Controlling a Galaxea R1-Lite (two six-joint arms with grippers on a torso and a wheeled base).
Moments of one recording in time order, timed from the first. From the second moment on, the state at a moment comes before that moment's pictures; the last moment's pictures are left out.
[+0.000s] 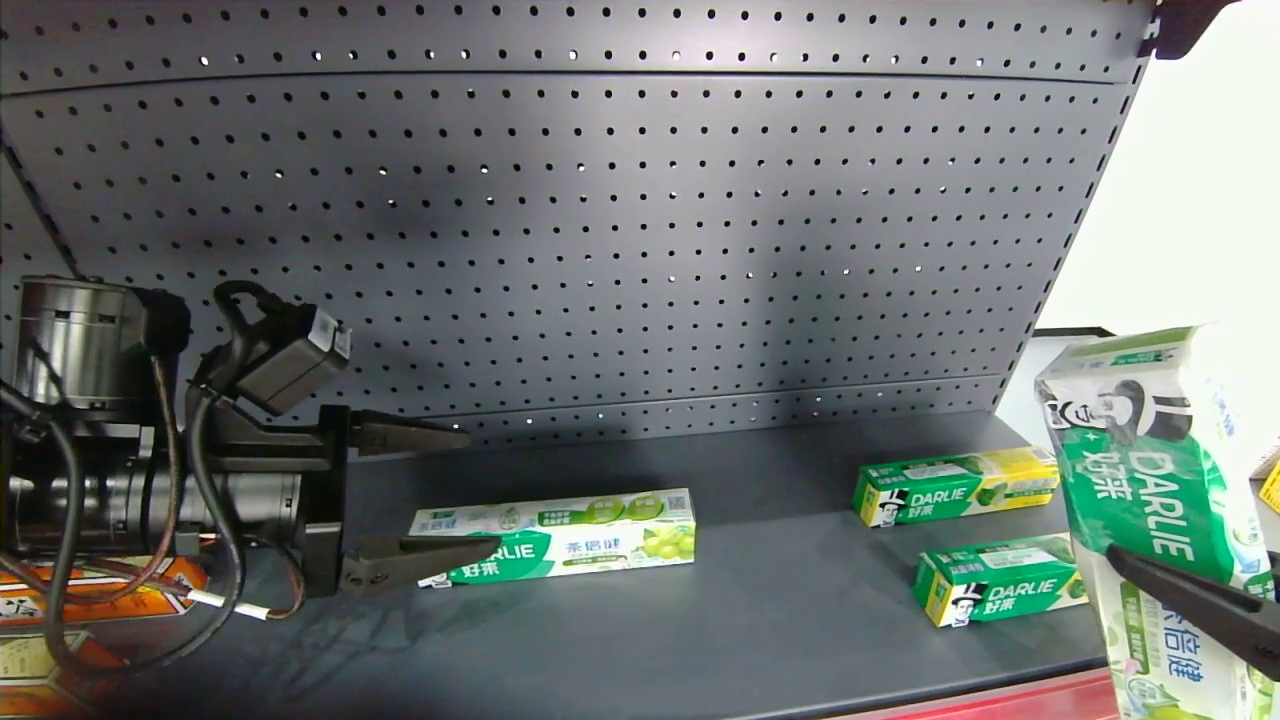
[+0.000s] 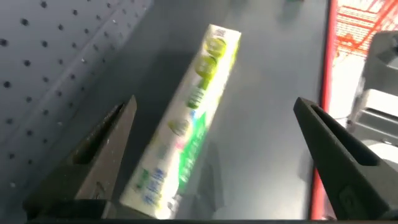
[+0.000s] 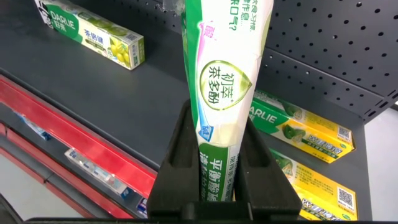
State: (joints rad) left arm -0.14 1.50 -0.82 -0.11 -0.86 0.45; right arm 0.56 0.87 -0.38 -0.40 0.03 -0.20
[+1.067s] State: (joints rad) left arm -0.15 1.63 -0.91 -0.02 -0.87 0.52; right arm 0.56 0.84 -0.35 -0.40 0.03 -0.20
